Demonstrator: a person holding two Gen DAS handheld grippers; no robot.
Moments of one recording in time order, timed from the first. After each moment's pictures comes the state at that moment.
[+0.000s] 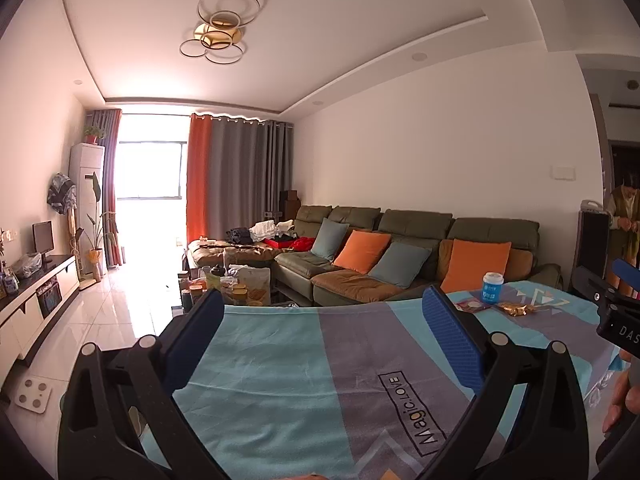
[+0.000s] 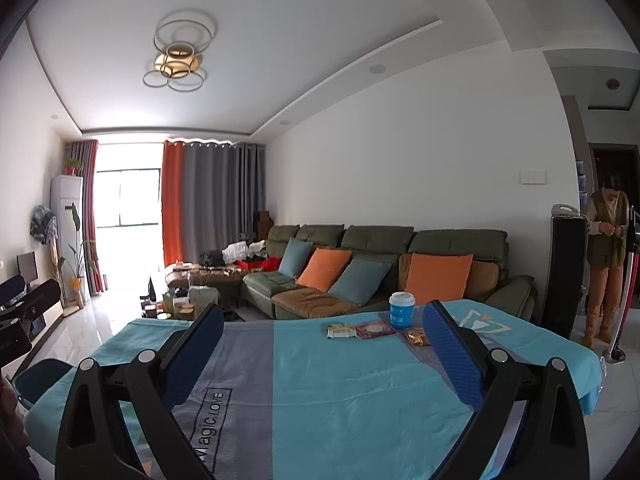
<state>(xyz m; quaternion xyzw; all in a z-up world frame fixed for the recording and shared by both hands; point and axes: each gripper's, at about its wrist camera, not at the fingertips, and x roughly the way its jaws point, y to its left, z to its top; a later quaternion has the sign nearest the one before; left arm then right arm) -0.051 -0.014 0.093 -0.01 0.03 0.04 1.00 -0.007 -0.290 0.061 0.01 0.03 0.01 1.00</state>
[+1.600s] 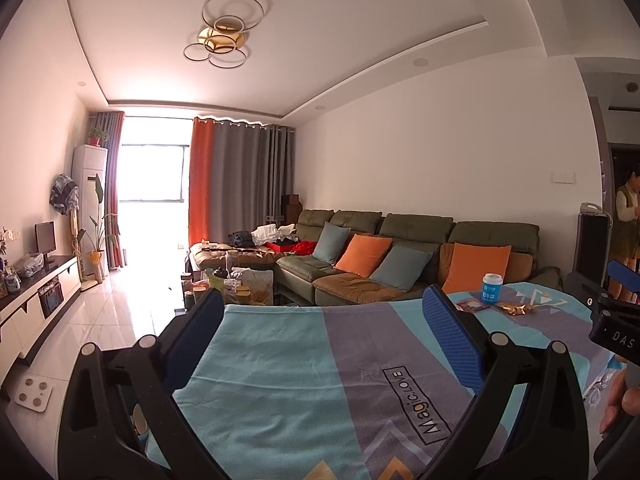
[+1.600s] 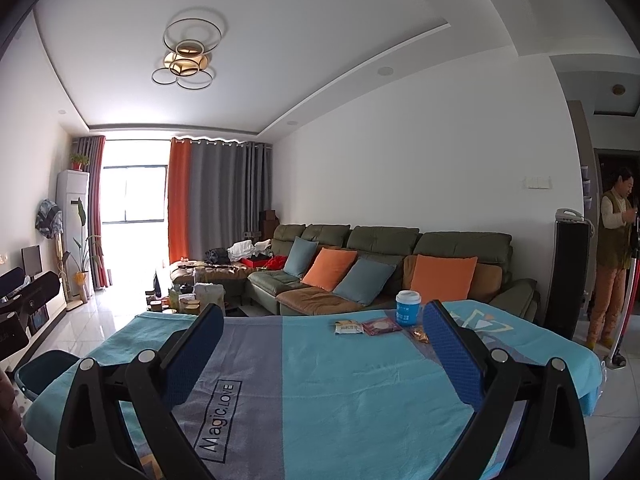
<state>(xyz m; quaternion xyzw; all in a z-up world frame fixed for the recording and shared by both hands) -0.064 -0.010 0.085 -0.01 0.03 0.05 1.00 -0.019 -0.284 0.057 0.00 0.04 0.02 1.00</state>
